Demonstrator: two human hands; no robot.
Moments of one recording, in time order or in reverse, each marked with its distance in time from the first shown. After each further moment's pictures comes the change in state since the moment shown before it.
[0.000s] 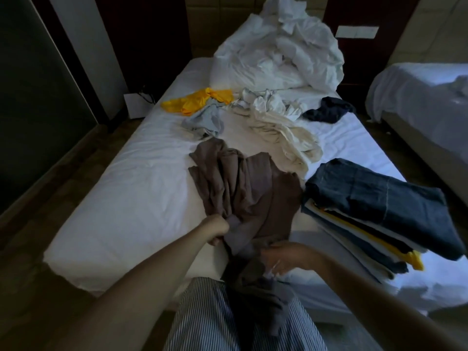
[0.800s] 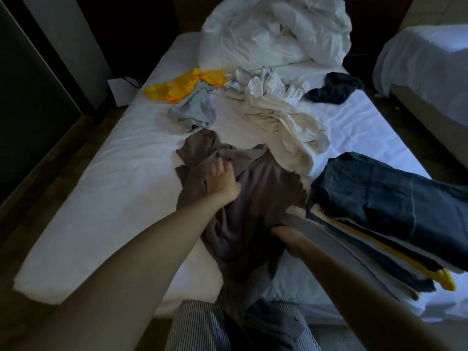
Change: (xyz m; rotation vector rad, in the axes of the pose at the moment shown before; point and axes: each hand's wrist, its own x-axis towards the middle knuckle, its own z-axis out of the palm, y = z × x) left_hand 0.096 0.093 -0.036 0.416 0.495 0.355; right_hand 0.085 -0.020 -0.046 0.427 0.422 0.022
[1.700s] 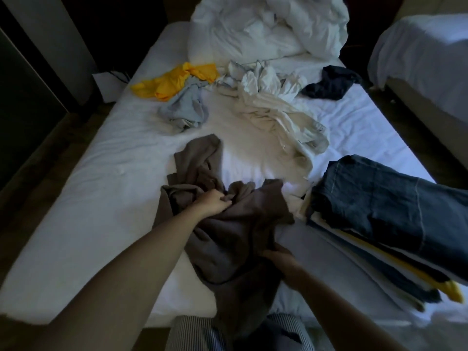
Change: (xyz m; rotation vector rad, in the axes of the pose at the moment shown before) left_hand 0.033 -0.040 0.032 -0.230 -0.398 0.053; right_hand 0.004 0.036 0.013 0.159 -0.091 0.087
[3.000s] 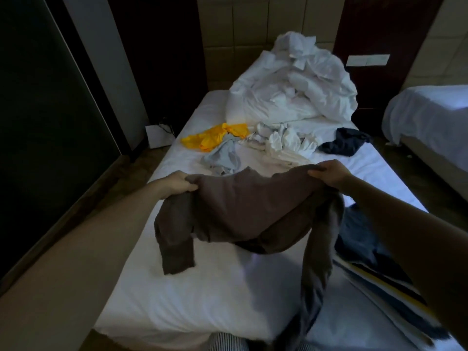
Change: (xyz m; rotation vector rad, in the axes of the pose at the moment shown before) left_hand -0.162 -0.035 -0.211 -0.303 0.219 -0.108; right_hand -0.116 -0.258 -0.047 -0.700 0.385 -0.718
